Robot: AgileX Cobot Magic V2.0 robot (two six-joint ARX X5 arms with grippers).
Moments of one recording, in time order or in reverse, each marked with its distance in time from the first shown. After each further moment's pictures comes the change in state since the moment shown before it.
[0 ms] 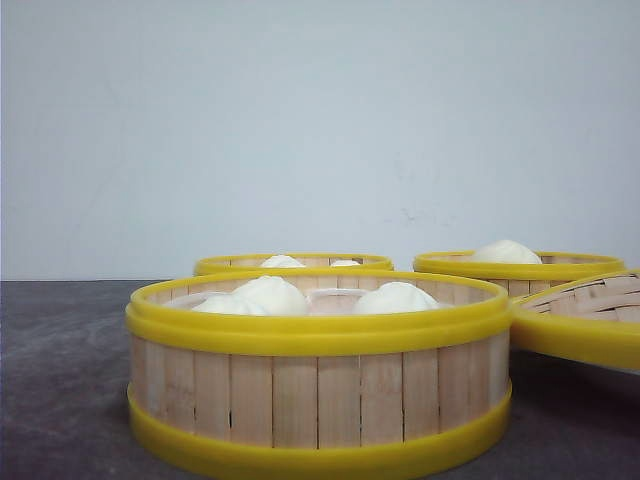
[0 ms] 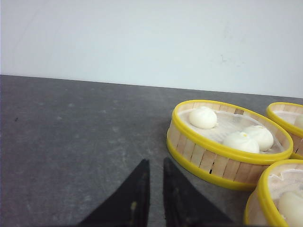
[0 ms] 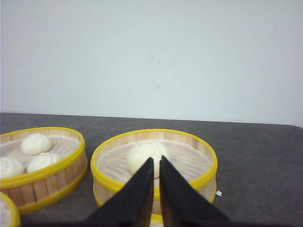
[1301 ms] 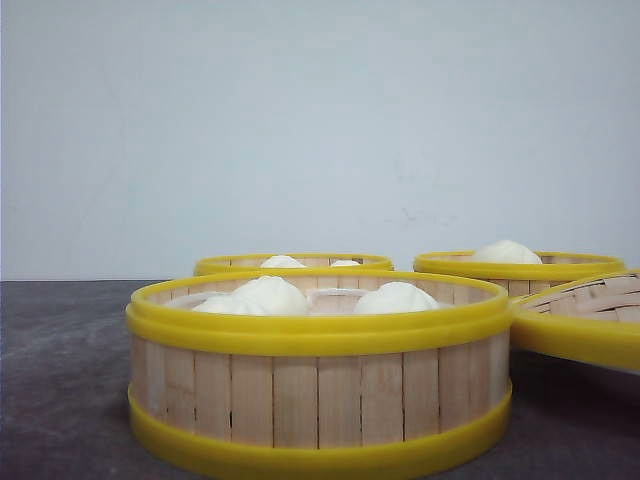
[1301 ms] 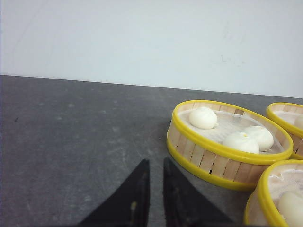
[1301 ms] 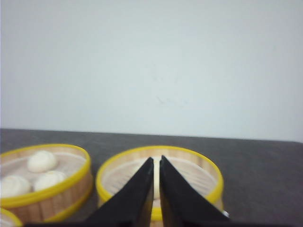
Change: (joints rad) left arm 0.000 0.000 0.000 0.001 0.000 0.000; right arm 0.000 0.000 0.000 0.074 -0.026 0.016
